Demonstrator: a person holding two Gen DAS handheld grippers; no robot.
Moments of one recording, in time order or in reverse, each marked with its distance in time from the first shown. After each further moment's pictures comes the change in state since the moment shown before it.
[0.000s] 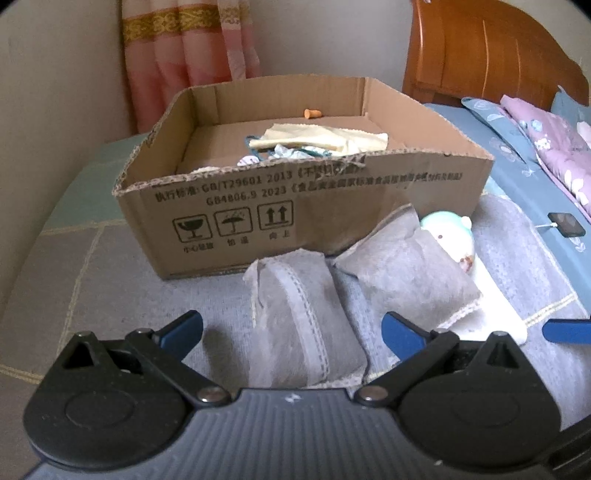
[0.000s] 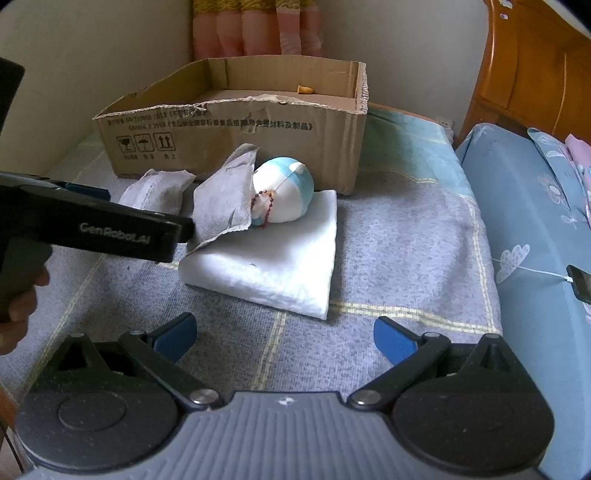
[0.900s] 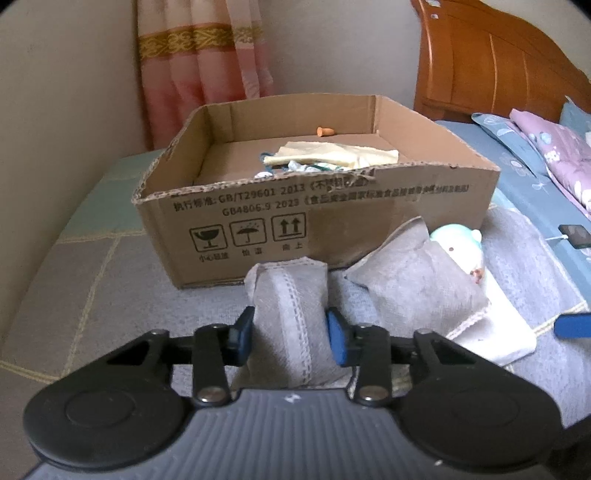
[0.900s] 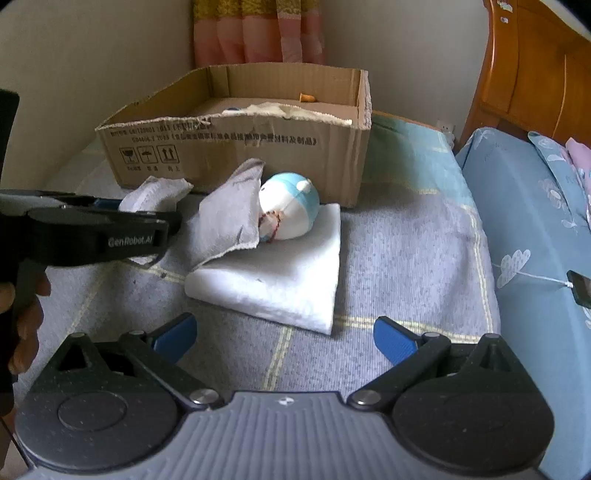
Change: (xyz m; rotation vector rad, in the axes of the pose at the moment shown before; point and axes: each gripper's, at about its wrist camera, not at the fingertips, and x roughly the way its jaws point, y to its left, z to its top) left arm -0.007 0.001 -0.004 -0.010 -0.061 0.045; right arm -0.005 0.003 0.009 0.000 -0.015 0.002
